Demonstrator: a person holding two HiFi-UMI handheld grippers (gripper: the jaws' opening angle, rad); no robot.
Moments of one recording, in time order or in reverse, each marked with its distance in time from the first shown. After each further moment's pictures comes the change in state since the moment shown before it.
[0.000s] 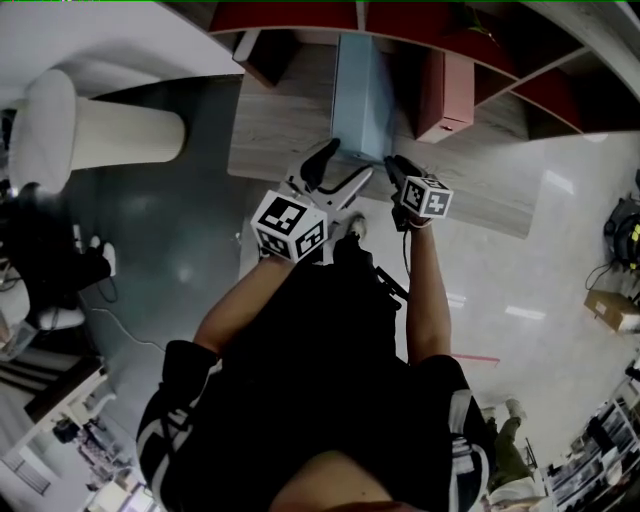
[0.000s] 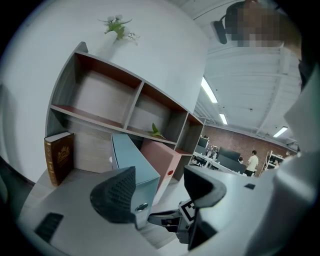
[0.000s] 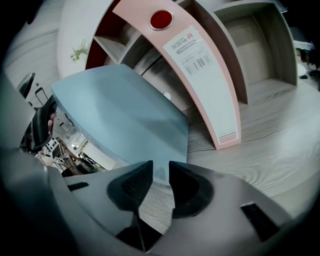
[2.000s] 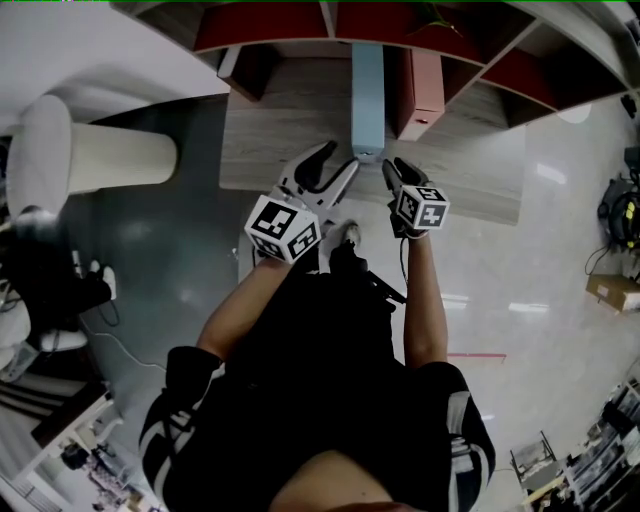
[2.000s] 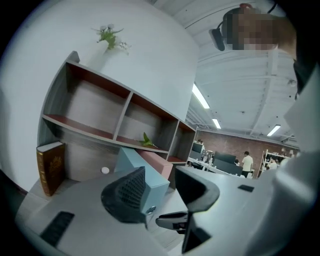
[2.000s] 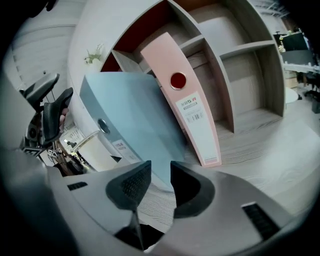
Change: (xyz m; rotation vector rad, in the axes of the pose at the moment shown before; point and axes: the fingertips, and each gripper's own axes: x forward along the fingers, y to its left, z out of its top) left arm -0.002 -0.033 0.018 0.042 -0.098 -0.057; right arm -0.070 0.015 0.031 -0.117 -0.127 -0.078
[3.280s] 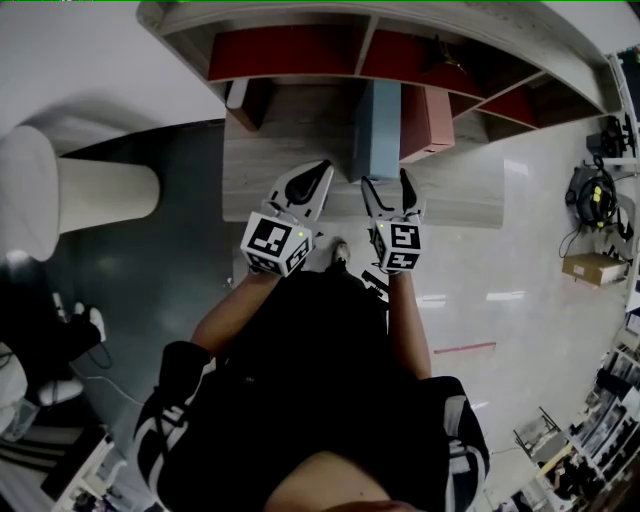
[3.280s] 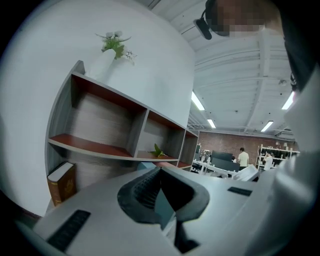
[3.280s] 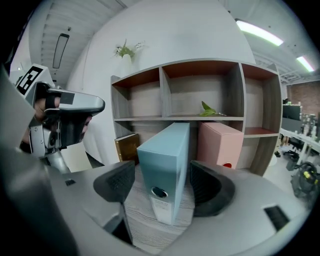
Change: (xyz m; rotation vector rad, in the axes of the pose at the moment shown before) left arm -0.042 0.092 0.057 0.084 -0.031 -0.052; right arm -0.012 0.140 0.106 -0.342 -0.205 -0.301
